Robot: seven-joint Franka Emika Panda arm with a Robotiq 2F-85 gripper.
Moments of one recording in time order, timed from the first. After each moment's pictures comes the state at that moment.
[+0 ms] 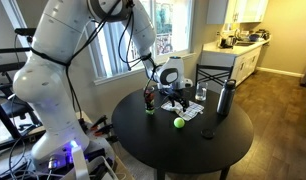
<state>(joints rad) -0.20 0.61 -0.02 -2.06 -0.08 2.78 -0.11</state>
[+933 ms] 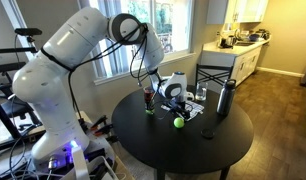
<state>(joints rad) -0.21 0.89 -0.01 -1.84 -0.08 2.79 -0.11</state>
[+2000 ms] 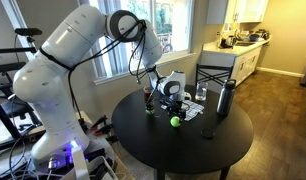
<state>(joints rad) -0.19 0.85 0.00 -1.87 -0.08 2.66 -0.11</state>
